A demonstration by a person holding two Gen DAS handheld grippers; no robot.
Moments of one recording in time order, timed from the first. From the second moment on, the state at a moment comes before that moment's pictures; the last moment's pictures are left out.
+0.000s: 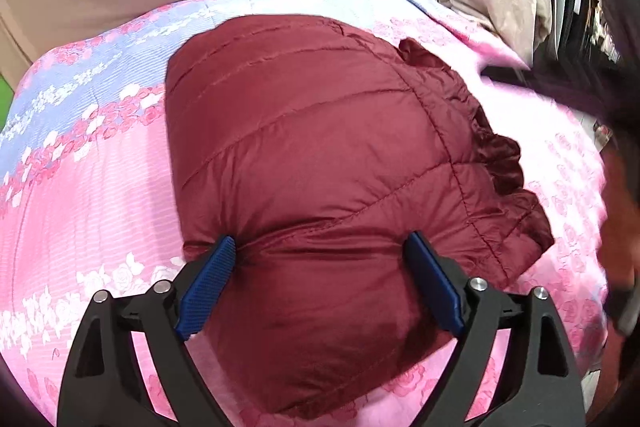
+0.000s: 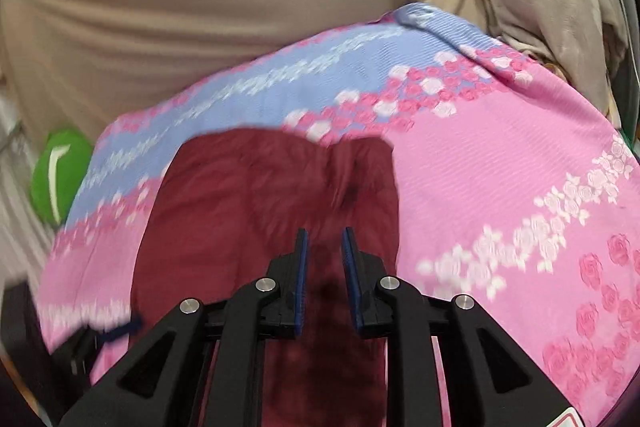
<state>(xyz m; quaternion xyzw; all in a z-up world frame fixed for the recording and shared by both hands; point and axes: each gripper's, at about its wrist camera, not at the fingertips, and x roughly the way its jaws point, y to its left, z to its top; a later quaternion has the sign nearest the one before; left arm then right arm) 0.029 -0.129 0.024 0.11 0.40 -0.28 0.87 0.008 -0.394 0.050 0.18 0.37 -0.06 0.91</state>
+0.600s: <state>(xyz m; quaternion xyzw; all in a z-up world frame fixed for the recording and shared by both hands) 0.035 -0.107 0.013 0.10 0.43 -0.26 0.86 -0.035 -0.378 -0.004 0.22 0.43 -0.04 0.87</state>
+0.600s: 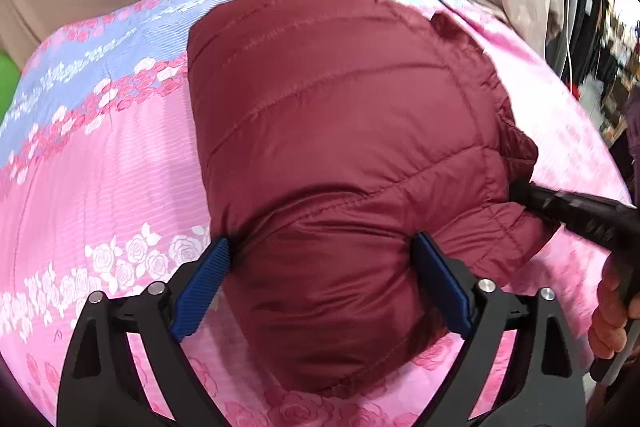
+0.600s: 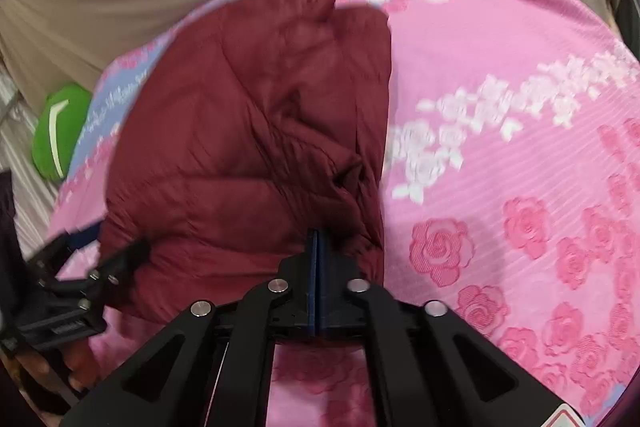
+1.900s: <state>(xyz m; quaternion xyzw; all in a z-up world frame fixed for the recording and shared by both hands) 0.038 -0.106 0.039 0.06 0.42 -0.29 0.86 -0.048 -0.384 -0.013 0.25 0.42 -0.07 0.87</state>
